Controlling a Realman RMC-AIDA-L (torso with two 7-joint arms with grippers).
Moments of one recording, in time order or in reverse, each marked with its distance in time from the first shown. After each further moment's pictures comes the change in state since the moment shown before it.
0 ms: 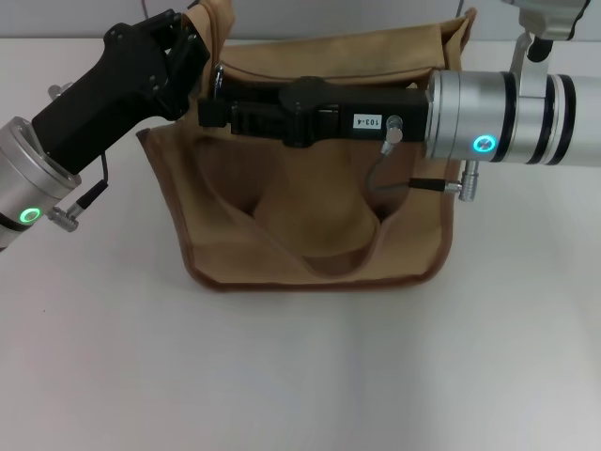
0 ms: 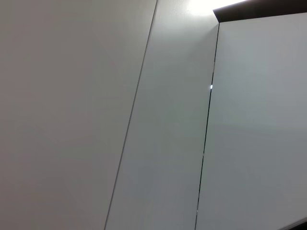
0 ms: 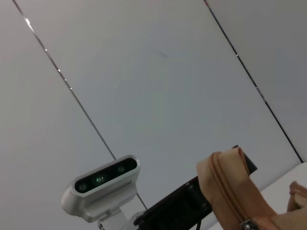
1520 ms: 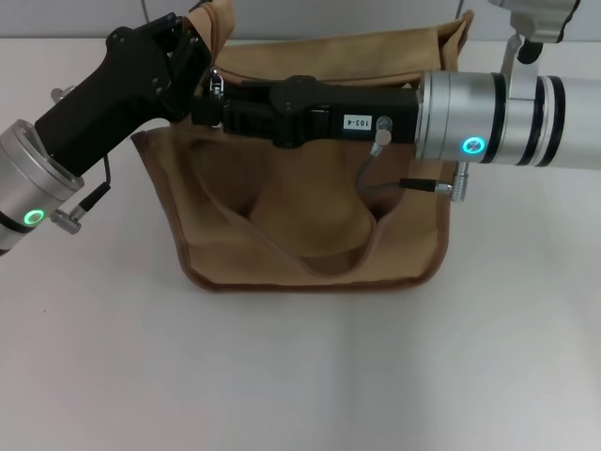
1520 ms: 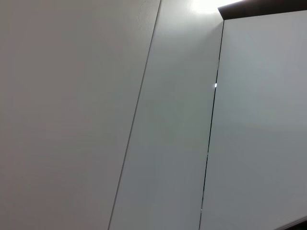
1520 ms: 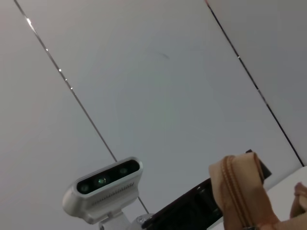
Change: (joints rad) left arm -0.002 0.000 -0.003 -0.017 0.000 -0.012 0.014; right arm -0.001 0.000 -0.073 -0.005 0.068 0.028 -0.037
